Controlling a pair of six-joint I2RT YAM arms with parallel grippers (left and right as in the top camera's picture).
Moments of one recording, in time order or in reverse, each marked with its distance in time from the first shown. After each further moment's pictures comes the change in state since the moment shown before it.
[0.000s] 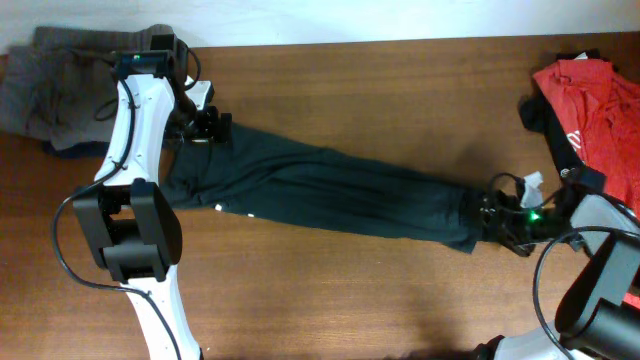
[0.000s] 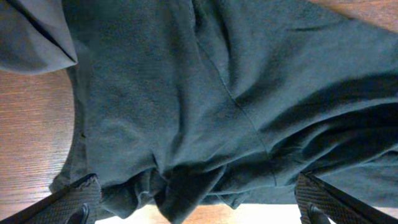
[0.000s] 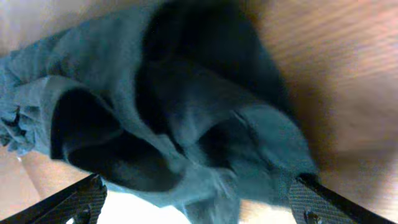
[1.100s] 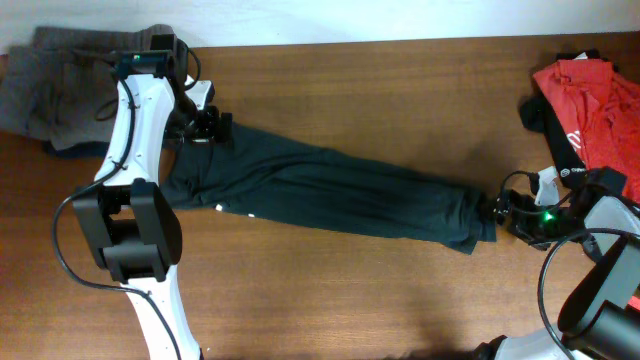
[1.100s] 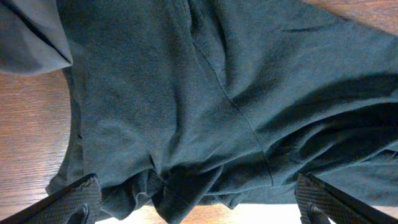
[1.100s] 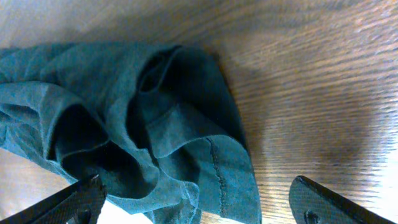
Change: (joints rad) left arm 0.000 0.000 0.000 0.001 0.011 0.000; right arm -0.045 -0.001 0.024 0.043 0.018 -0.158
